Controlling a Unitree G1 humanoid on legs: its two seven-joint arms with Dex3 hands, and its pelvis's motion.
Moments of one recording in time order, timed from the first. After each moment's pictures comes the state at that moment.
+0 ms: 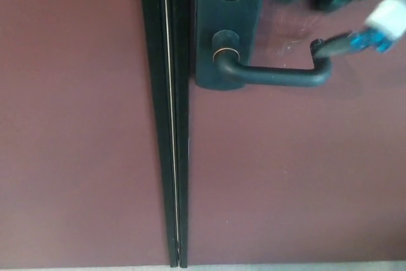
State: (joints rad) left_arm 0.05 0.58 0.16 1.23 0.00 -0.23 -0.16; right_arm -1.10 -0.77 0.24 -0.11 -0.39 0.55 1.12
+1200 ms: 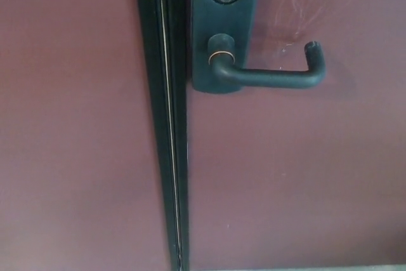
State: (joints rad) left_arm 0.04 0.58 0.17 1.22 0.00 -0.23 -0.16; right_arm 0.17 -0.44 -0.85 -0.55 -0.14 0.47 1.21
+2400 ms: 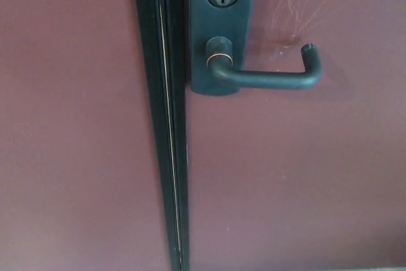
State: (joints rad) left_arm 0.01 0.57 0.17 1.21 0.00 -0.23 -0.16; right_arm 0.09 -0.28 -0.42 0.96 -0.27 0.21 0.56
